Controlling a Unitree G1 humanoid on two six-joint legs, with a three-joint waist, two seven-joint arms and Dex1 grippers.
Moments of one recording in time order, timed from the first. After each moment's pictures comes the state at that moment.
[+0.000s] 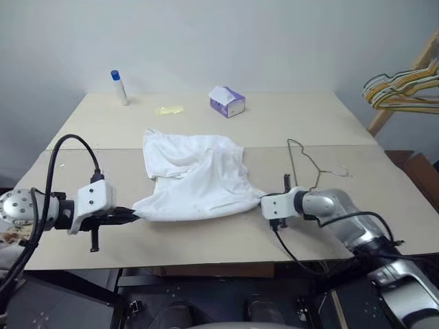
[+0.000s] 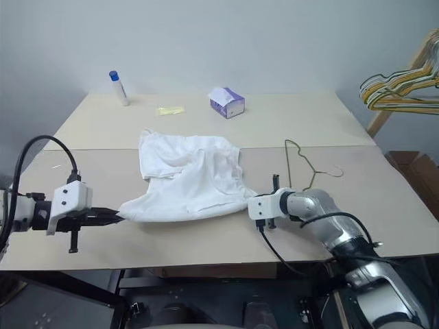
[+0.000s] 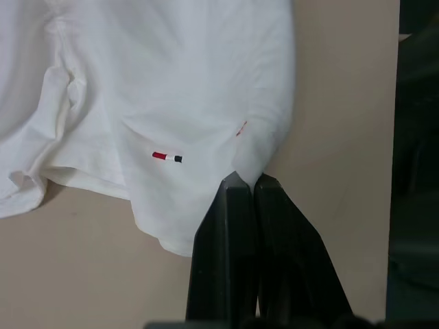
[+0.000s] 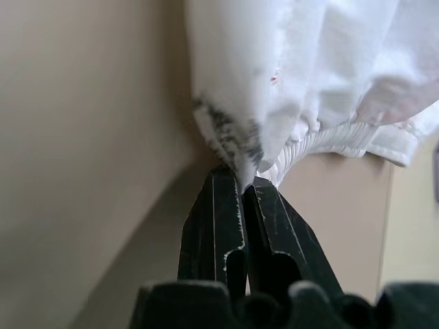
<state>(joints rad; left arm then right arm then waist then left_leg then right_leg) 0.05 1.10 0.18 -0.17 -0.31 0.19 -1.33 -0.38 -0.81 0.38 -0.02 -0.34 -0.14 0.93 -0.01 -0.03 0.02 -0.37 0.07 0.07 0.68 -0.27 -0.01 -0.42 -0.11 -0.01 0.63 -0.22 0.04</state>
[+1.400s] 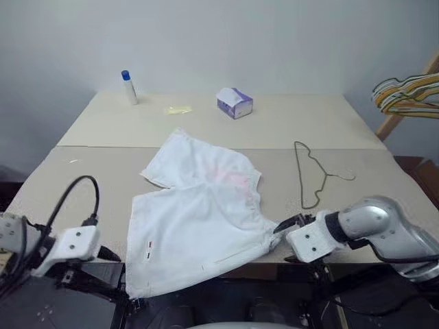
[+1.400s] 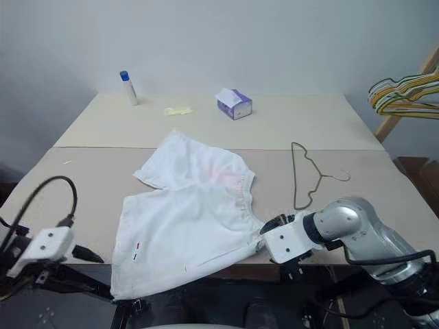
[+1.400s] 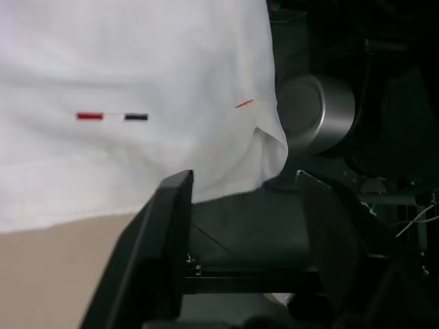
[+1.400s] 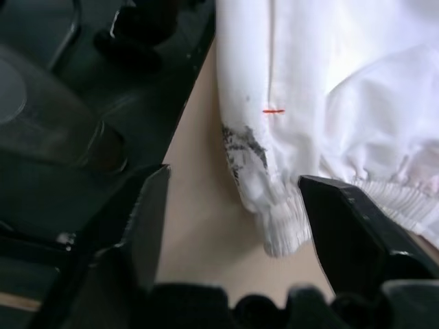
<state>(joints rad) 0.24 1.22 0.29 -0.20 -0.37 0.14 -1.58 -0.22 -1.03 0.22 -0.46 0.02 0.11 1.30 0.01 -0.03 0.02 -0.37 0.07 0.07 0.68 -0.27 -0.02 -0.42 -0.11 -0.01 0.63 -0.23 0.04</state>
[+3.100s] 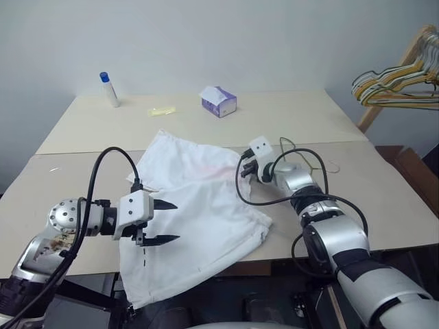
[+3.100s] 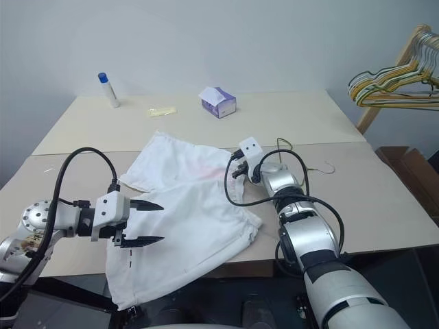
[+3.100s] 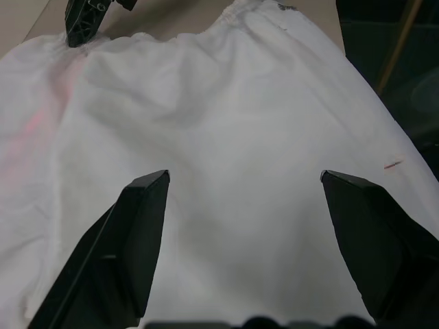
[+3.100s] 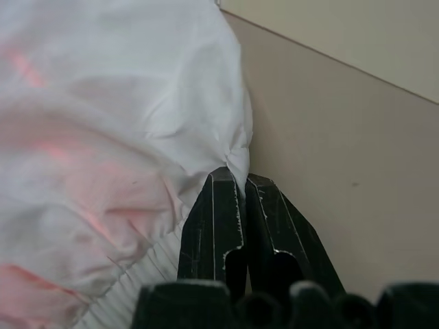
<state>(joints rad) -0.08 0.89 -0.01 -0.28 -0.31 0.20 -1.19 -1.03 -0.18 0.08 1.16 -0.01 0.24 0.38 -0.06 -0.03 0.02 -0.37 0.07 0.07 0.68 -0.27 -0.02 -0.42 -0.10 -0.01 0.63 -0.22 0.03</state>
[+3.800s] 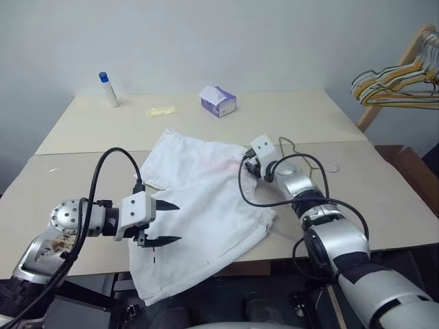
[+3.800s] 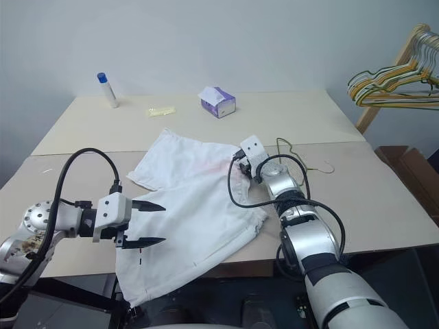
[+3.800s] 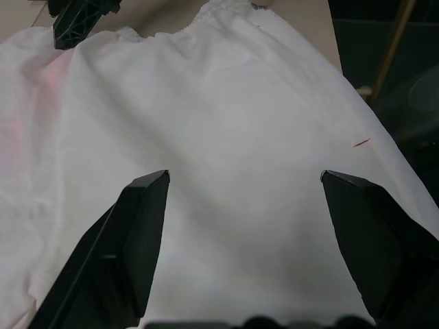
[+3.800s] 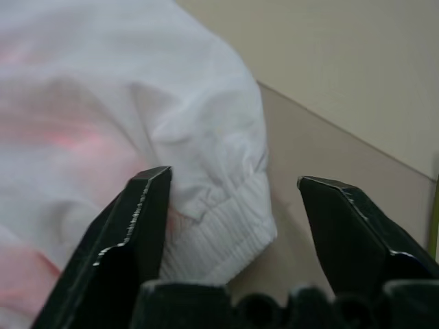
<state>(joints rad) -0.08 0.90 -0.02 -0.30 -0.31 0.20 -1.19 -0.96 -0.22 0.08 1.02 -0.07 0.17 0.38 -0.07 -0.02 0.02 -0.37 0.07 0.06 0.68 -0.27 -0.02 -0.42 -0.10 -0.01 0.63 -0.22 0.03</state>
